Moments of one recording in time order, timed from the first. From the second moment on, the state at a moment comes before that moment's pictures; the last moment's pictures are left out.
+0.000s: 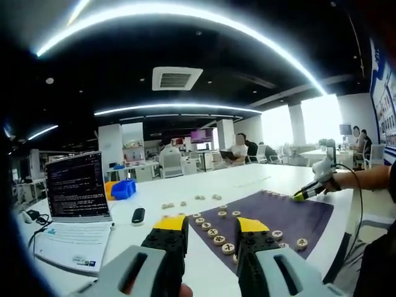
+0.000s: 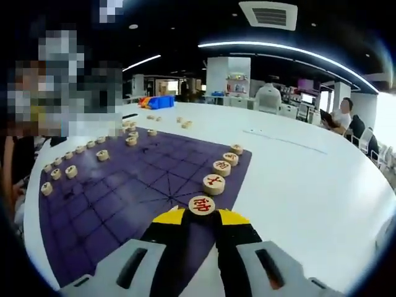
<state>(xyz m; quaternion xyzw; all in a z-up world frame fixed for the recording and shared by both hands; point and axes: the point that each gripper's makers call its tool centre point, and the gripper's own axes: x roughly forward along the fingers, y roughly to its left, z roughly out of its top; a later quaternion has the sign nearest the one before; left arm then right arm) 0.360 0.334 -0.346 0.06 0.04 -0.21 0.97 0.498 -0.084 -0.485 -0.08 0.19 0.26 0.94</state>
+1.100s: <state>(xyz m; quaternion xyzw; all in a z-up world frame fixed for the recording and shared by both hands) 0.365 0.326 -0.349 0.05 0.04 -0.23 0.97 0.459 -0.078 -0.392 0.07 0.07 0.26 0.96</state>
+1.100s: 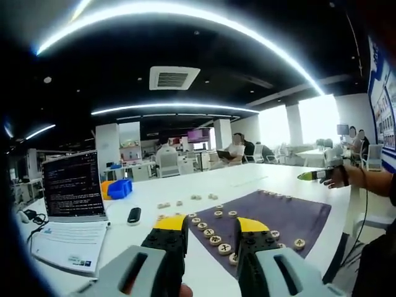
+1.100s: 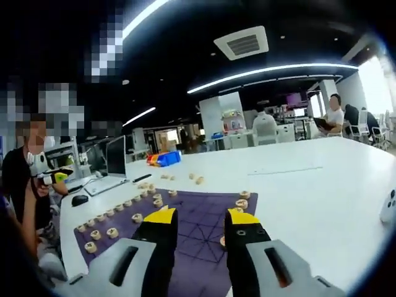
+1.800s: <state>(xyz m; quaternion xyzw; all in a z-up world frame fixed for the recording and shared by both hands) 0.357 0.317 -0.331 0.02 0.01 -0.25 0.97 0.460 -0.040 -0.346 0.05 0.03 0.30 0.95</state>
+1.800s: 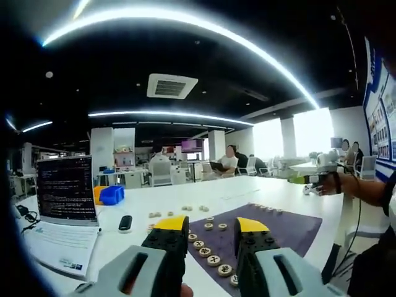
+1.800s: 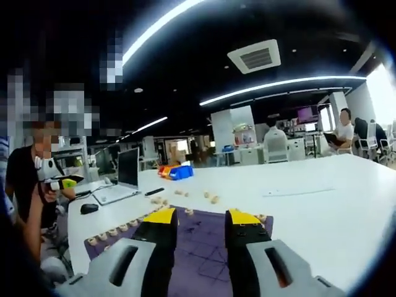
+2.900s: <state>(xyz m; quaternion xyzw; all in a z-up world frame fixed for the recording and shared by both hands) 0.371 0.350 -0.351 0.01 0.03 -0.21 0.98 0.628 0.142 -0.391 -0.08 0.13 0.38 0.91</state>
